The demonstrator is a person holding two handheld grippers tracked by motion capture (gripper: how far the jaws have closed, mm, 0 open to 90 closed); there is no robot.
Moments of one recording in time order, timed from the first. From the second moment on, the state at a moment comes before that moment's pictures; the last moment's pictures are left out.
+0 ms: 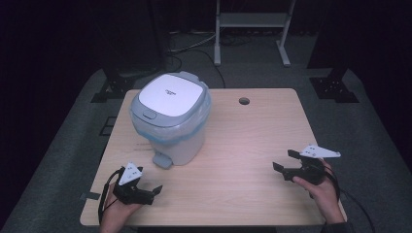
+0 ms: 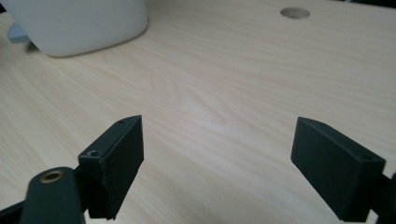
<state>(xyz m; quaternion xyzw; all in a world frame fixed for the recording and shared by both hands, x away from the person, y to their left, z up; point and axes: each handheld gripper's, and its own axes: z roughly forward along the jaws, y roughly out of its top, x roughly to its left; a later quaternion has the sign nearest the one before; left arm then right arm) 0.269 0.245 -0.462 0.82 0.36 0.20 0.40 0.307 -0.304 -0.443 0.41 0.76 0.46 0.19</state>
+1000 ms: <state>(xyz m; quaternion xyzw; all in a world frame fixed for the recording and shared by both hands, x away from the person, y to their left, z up) 0.262 0.253 -0.484 0.85 0.36 0.17 0.35 0.286 -0.324 -0.488 0.44 0.80 0.35 0.19</state>
